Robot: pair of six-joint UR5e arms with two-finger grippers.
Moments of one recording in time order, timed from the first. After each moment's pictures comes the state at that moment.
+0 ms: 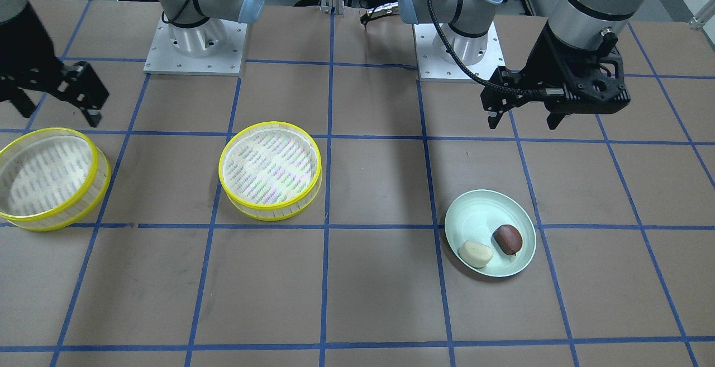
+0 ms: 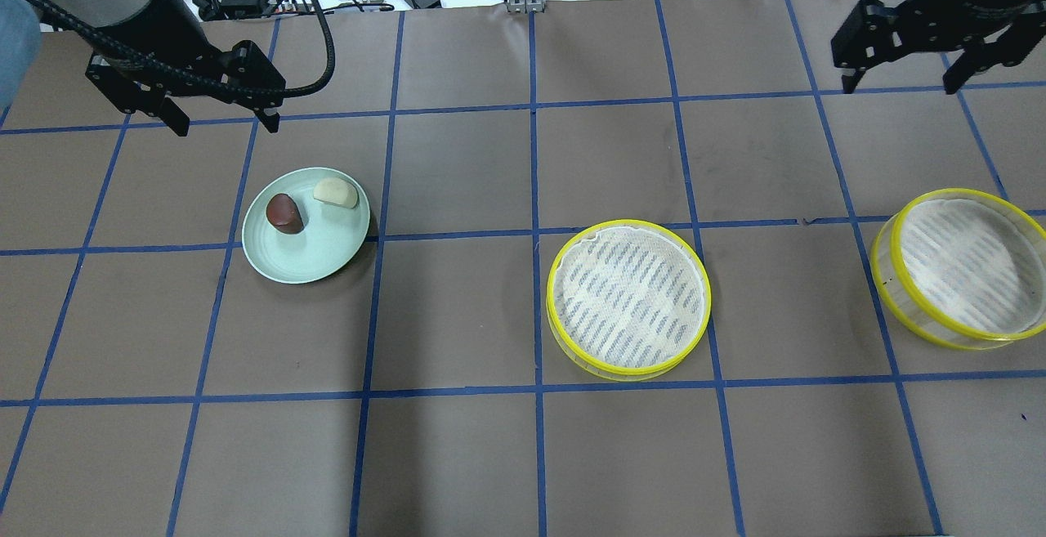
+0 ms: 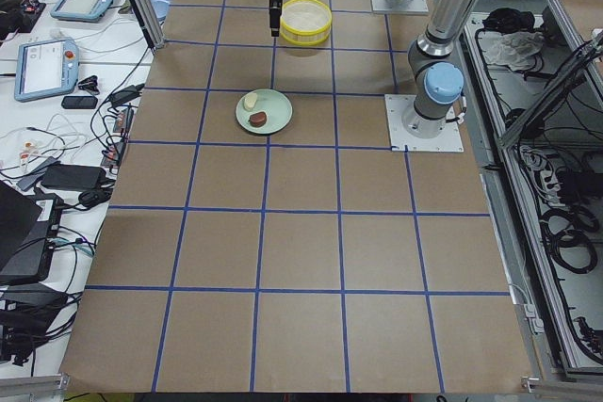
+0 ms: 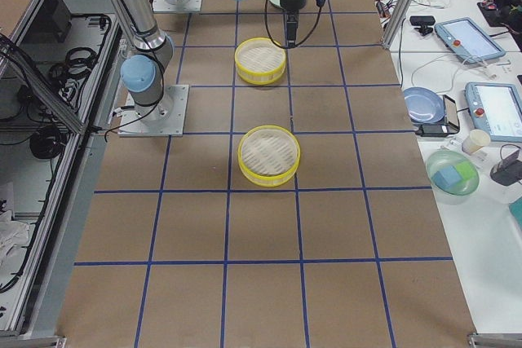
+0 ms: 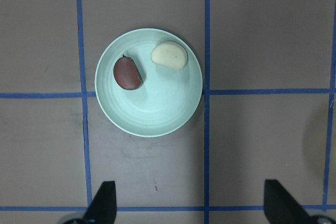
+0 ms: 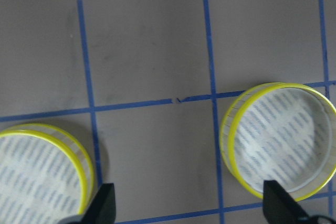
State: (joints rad) left arm -1.48 -1.59 -1.55 -1.52 1.59 0.12; right arm 1.30 -1.58 1.57 -1.64 -1.63 -0.21
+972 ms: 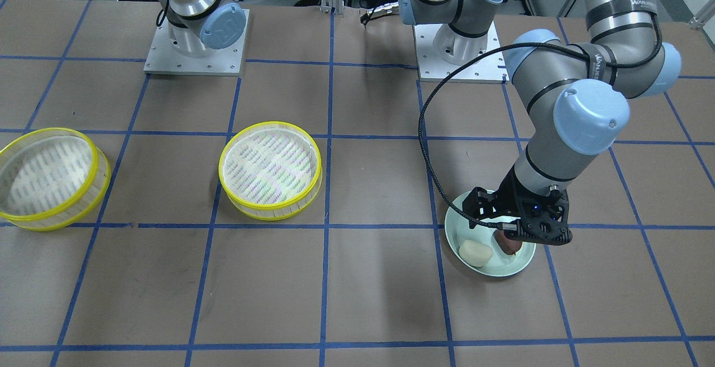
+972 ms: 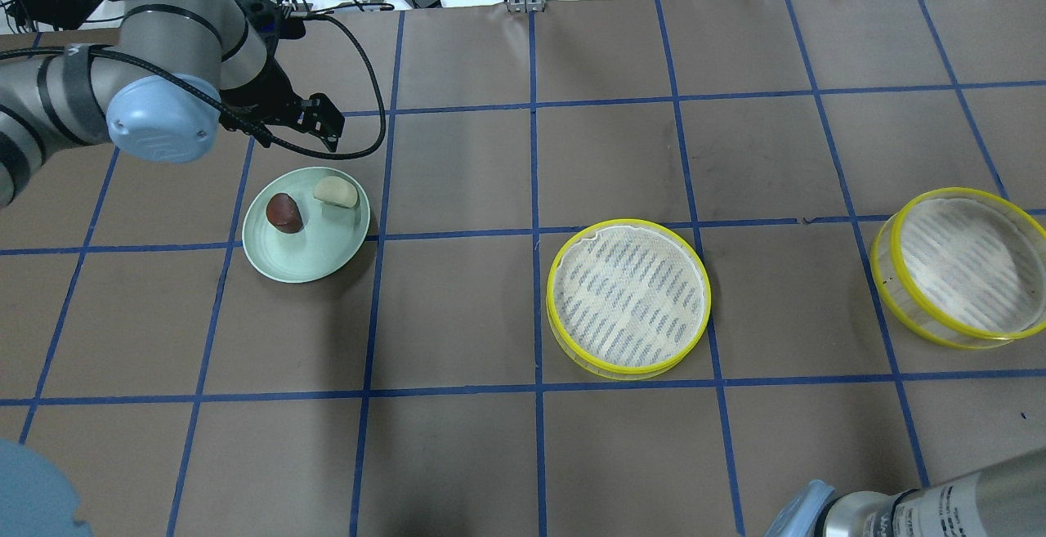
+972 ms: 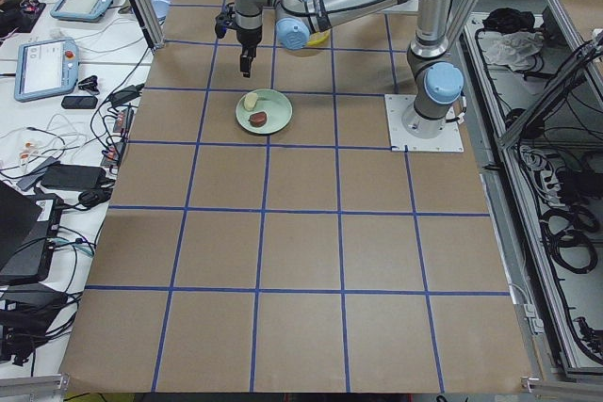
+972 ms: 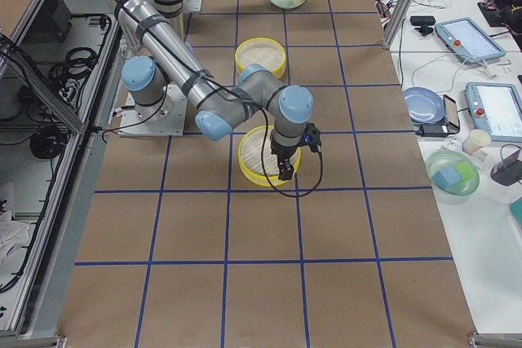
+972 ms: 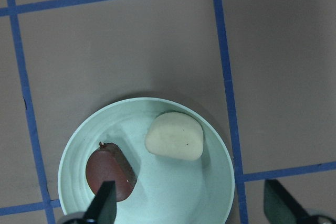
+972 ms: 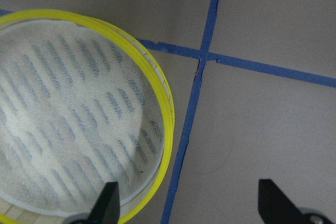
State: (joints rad) left arm -1.47 -1.89 -1.68 -1.07 1.56 0.23; right arm 0.74 -1.24 1.67 -1.95 -1.63 -1.03
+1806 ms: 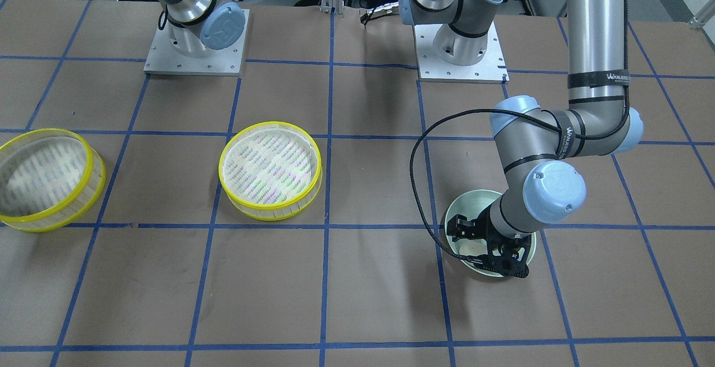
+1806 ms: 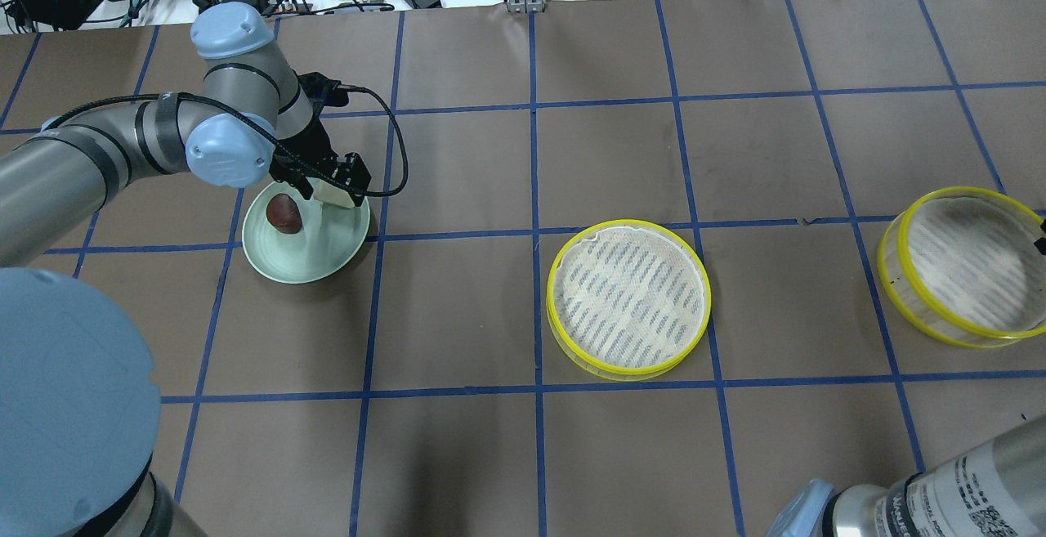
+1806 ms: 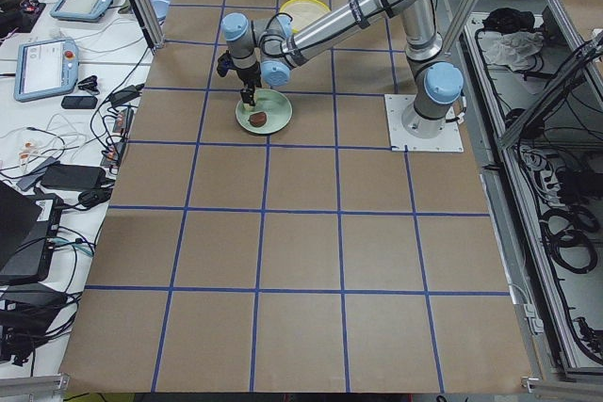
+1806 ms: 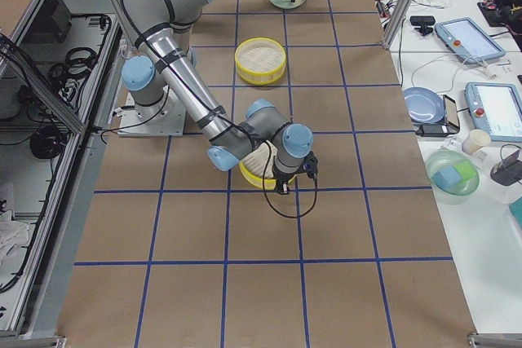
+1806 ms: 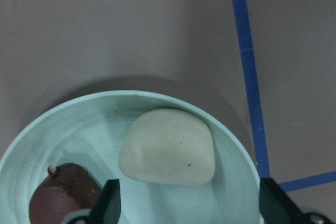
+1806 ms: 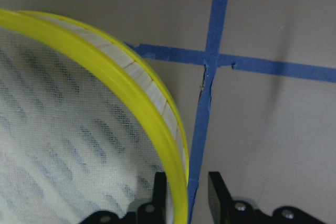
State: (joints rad) left arm -1.46 -2.05 -1.70 -1.06 1.56 0.32; right arm 0.75 -1.12 1.72 -2.07 -1.63 -0.95
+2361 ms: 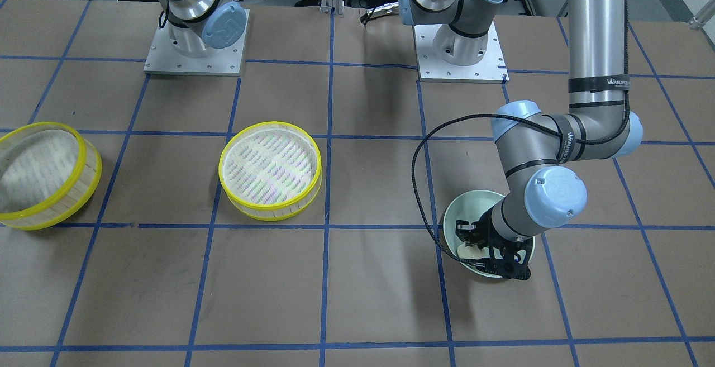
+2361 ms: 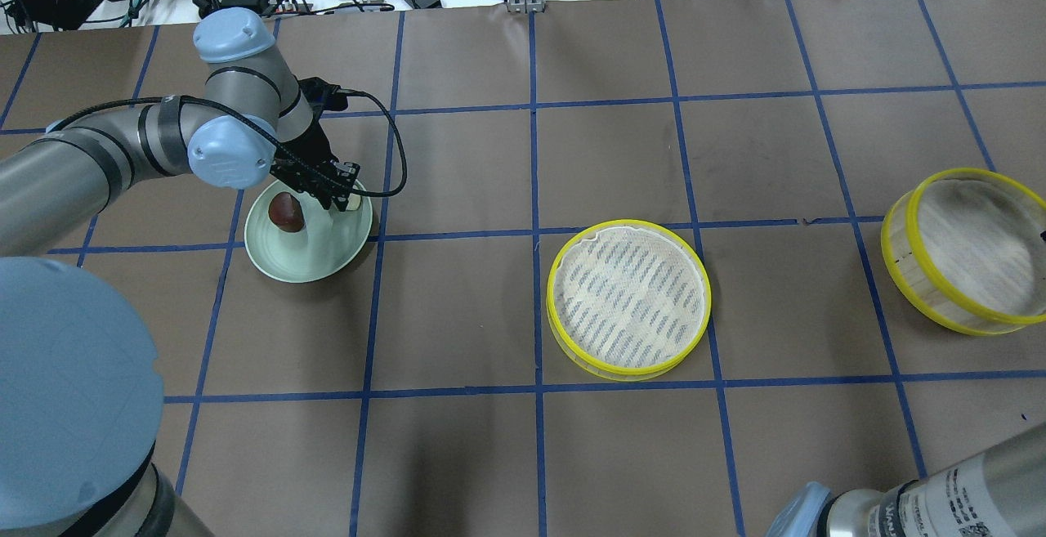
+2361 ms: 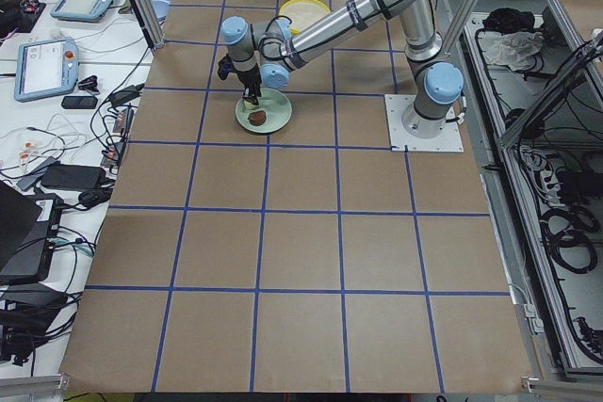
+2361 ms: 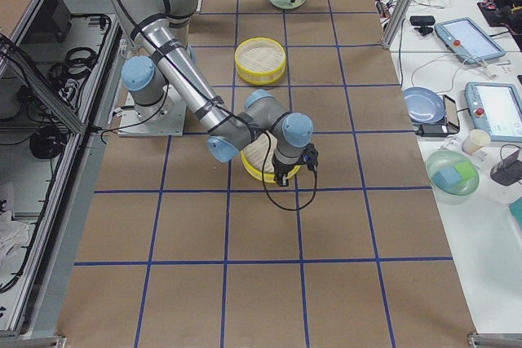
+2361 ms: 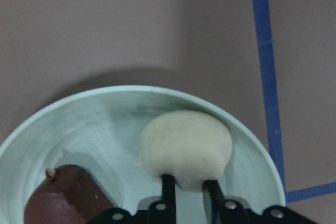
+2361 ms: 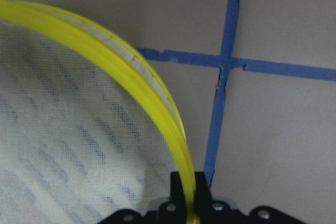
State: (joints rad) left arm -1.45 -2.06 -1.69 -1.06 1.56 0.31; right arm 0.78 -1.20 1.72 -2.02 -1.63 -0.91
